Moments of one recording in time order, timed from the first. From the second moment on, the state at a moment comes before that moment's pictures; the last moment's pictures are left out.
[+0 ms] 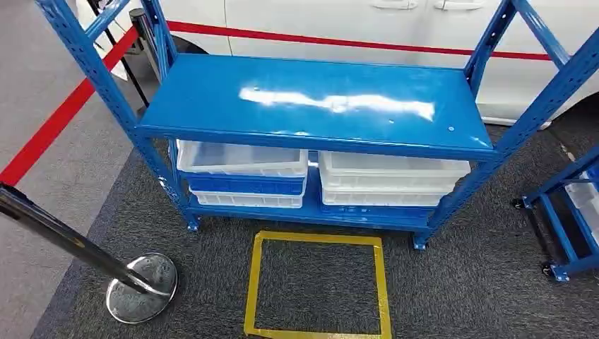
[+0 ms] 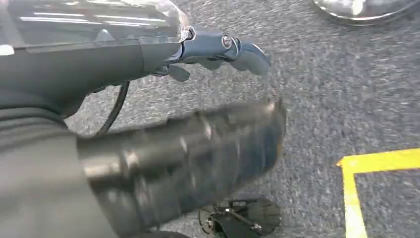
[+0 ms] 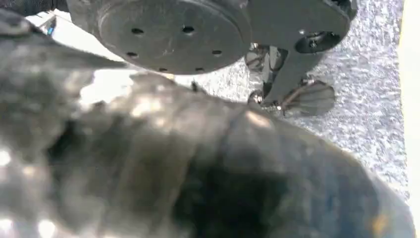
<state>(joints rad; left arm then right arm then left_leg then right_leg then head) -0.06 -0.23 0.96 -0.20 -1.19 0.31 -0.34 -0.05 0.20 -0.65 -0.20 0.58 -0.10 -0.14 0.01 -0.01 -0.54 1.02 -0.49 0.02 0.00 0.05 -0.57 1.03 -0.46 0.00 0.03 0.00</state>
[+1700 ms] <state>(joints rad) 0.04 -0.10 0.39 -0.33 -0.46 0.11 -0.14 0.09 0.09 -0.27 -0.28 0.23 -0.04 -0.04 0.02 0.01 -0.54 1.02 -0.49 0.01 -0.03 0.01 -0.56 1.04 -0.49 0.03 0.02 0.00</state>
